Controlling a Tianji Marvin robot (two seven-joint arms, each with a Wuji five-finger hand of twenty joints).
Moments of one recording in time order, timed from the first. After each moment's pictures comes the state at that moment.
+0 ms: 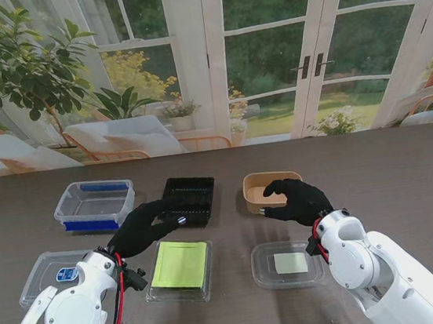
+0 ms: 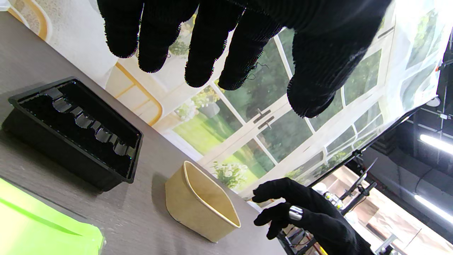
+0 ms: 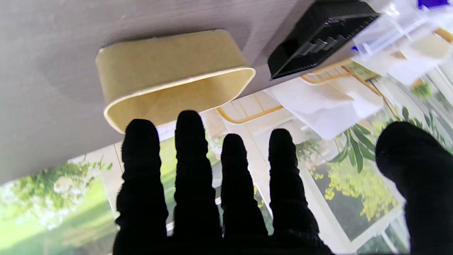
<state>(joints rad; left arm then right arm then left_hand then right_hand) 1.68 -1.10 -1.34 -1.75 0.29 -0.21 -0.09 -1.50 -1.11 1.17 -1.61 -0.67 0.08 -0.03 0.82 -0.21 0.22 -0.03 0.61 0.30 0.09 0.18 0.62 0.32 0.09 0.31 0.33 0.38 0.12 0.38 0.08 0.30 0.23 0.61 0.14 -0.49 0.90 -0.08 0.46 -0.08 0.70 0.26 0.53 0.08 0.59 0.35 0.72 0.17 0.48 0.39 0.45 0.30 1.03 0.53</state>
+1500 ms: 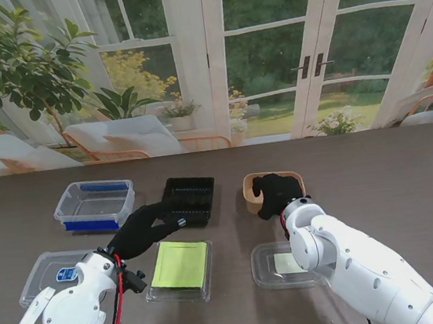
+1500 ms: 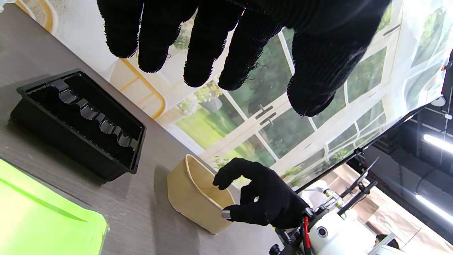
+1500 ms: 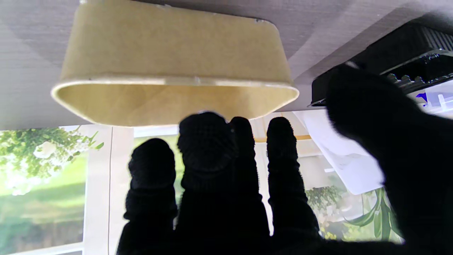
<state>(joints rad) 1.69 -1.10 -1.35 -1.76 0.26 -0.19 -0.12 -1.14 -1.15 0.78 -1.26 -0.77 0.28 -0.16 0.82 -0.20 0.22 -0.03 0.61 0.30 0.09 0.18 0.62 0.33 0.09 0.31 0.33 0.38 0.12 0.38 0.08 0.30 0.23 0.62 0.38 -1.06 1.30 -0.19 0.54 -0.07 0.94 0.37 0.68 0.01 0.82 0.48 1.21 -0.02 1.25 0.58 0.53 0.16 1.62 0.67</state>
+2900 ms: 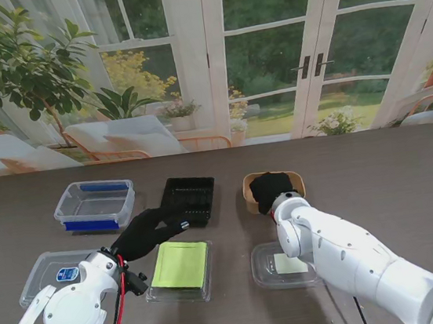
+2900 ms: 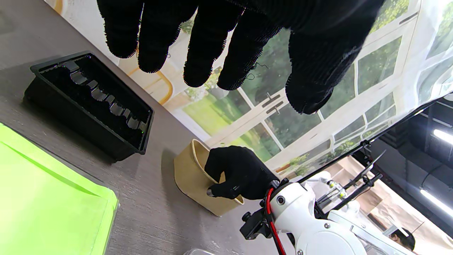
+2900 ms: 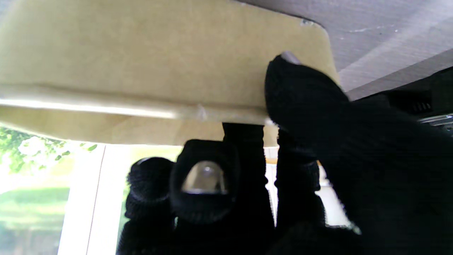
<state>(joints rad) 1.68 -1.09 -1.33 -1.76 0.24 -0.14 -0.17 -0.90 -1.26 0.52 -0.87 -0.65 0.28 -0.30 0.85 -0.17 0.17 -0.03 0.61 0.31 0.09 0.18 0.62 0.33 0.09 0.31 0.33 0.38 0.12 0.38 0.08 0.30 0.23 0.62 0.65 -1.17 1.35 -0.36 0.93 -0.23 1.24 0.14 1.18 -0.01 0.80 0.60 1.28 -0.05 1.49 0.76 0.57 0.14 1.79 0.68</state>
